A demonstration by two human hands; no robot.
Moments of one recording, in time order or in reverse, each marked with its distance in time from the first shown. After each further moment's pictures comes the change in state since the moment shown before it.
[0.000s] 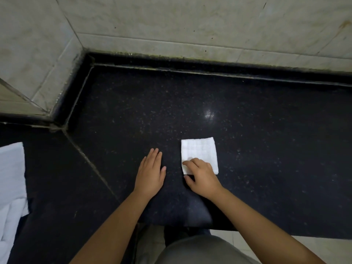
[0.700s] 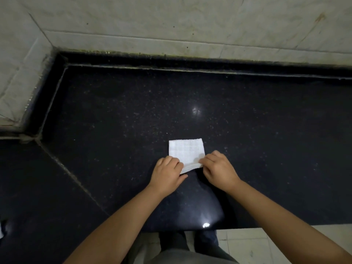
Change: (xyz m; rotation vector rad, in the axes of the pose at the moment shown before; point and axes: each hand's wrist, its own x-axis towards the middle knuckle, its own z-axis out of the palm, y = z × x) left_hand 0.032 0.047 0.030 0.184 0.185 0.530; right_hand -0.012 0.051 -0.051 -0.268 0.057 -0.039
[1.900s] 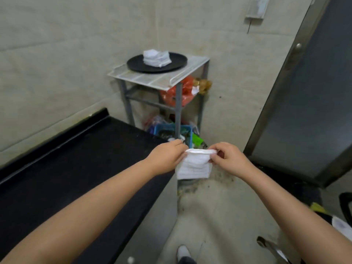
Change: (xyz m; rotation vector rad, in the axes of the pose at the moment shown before) left_hand 0.315 0.783 -0.002 -0.111 -0.277 1.083; right_hand -0.602 0.412 -0.306 0.200 0.643 1.076
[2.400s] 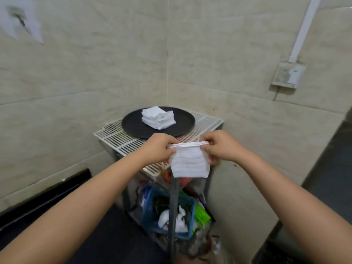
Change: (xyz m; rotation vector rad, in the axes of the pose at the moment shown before) left_hand 0.276 -0.155 -0.117 -0.239 0.210 -0.306; right_hand 0.358 0.022 -0.122 0.021 -0.115 -0.142
